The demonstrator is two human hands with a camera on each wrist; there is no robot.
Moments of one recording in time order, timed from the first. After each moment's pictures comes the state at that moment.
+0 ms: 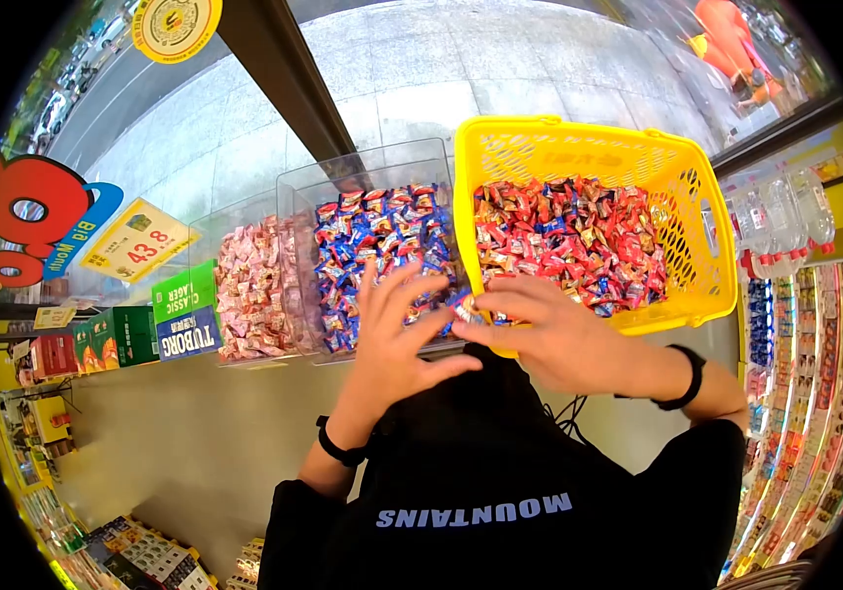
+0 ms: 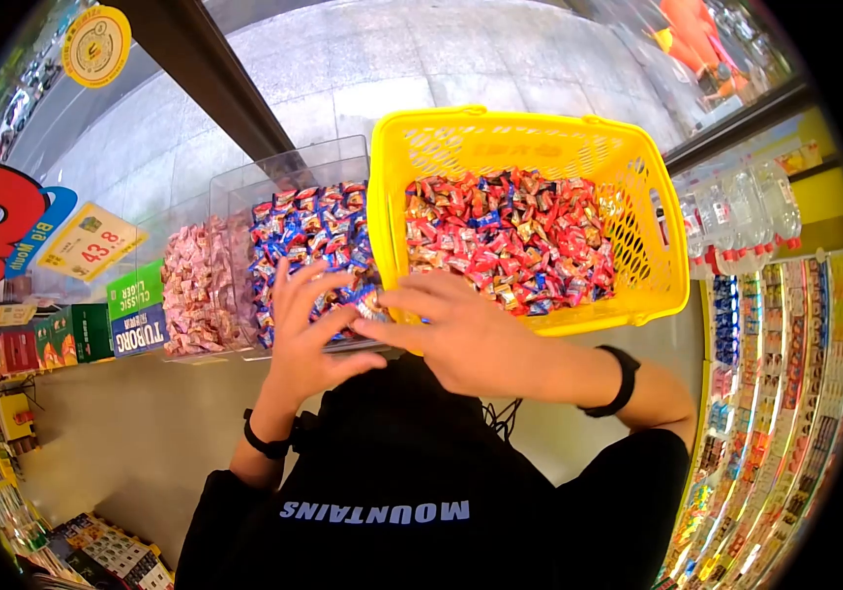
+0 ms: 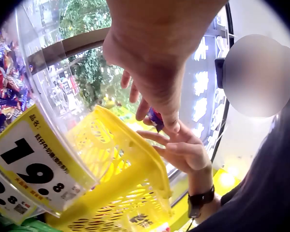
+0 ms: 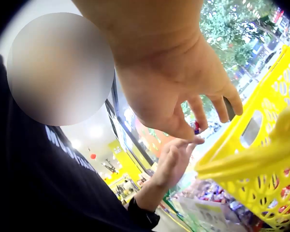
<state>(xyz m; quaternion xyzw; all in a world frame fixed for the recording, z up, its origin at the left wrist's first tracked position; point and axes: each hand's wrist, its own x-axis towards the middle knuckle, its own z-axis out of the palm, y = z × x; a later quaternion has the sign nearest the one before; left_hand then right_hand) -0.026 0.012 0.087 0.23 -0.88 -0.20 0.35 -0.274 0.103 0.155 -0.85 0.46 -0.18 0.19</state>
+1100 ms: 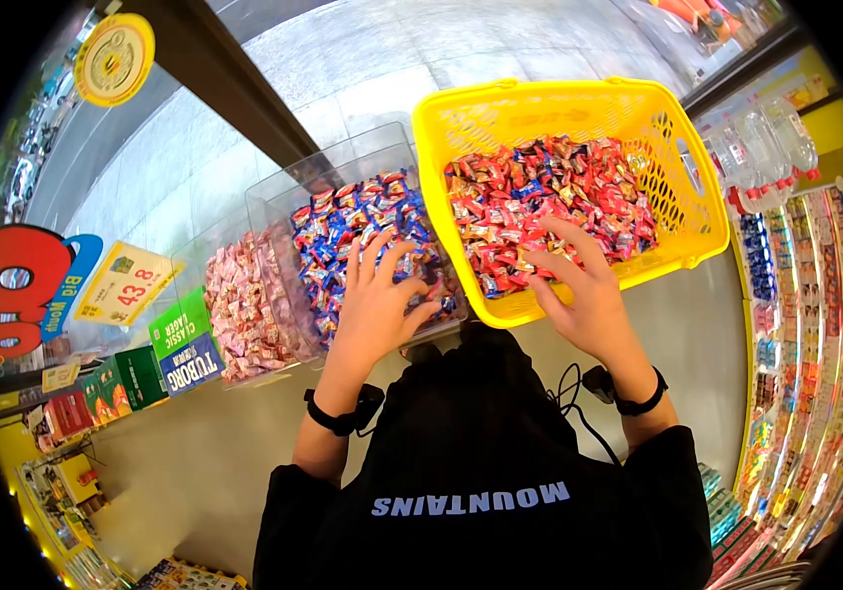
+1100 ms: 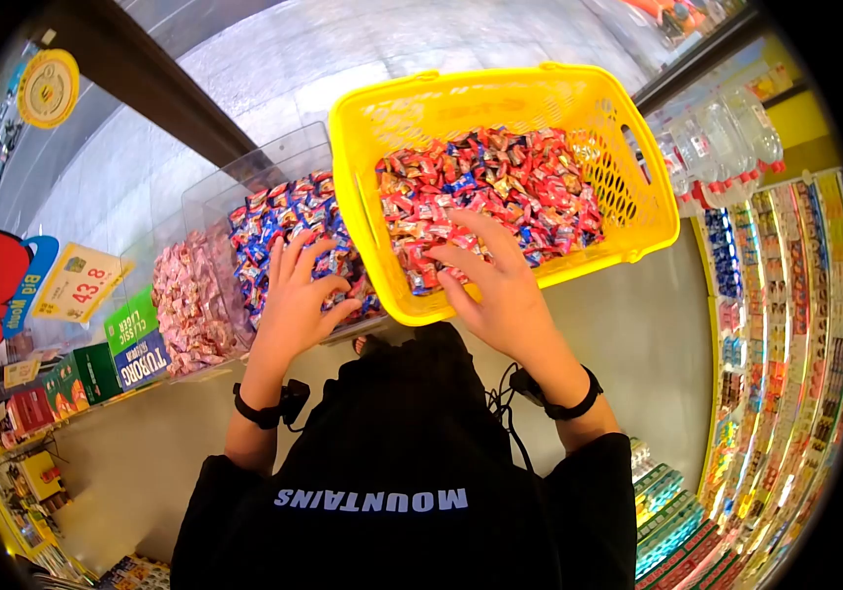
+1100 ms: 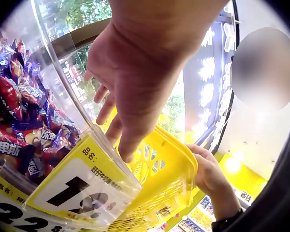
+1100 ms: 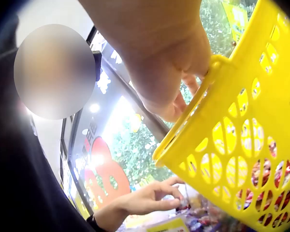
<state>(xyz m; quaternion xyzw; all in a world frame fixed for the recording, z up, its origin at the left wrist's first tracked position) -0.026 -0.025 0.053 0.22 -0.94 -0.18 0.18 -0.272 0.146 0.114 -0.64 0.68 -0.35 0.02</state>
